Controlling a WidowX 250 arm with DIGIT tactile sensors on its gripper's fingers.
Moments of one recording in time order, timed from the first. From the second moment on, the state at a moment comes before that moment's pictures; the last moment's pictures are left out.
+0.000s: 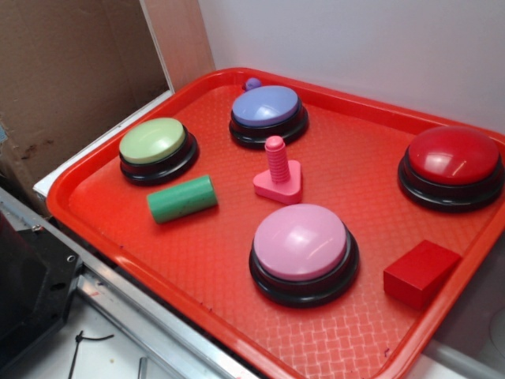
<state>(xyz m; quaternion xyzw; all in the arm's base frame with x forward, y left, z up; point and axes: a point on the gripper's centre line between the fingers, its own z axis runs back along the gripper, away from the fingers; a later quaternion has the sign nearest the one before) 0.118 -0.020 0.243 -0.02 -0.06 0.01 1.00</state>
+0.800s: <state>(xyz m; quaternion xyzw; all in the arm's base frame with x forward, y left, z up) 0.125 -0.054 0.226 -0.02 -0.02 -0.13 0.99</state>
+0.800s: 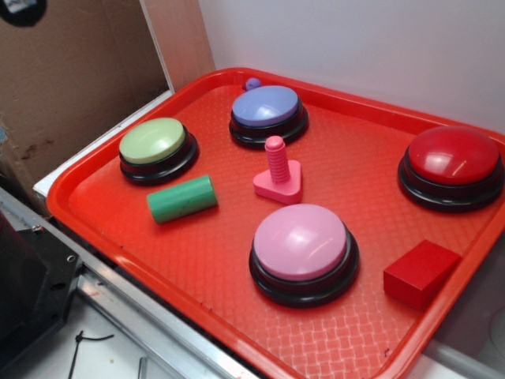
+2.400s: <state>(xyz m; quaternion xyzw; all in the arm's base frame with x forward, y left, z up) 0.191 0.022 0.111 0.02 0.02 -0.10 0.99</state>
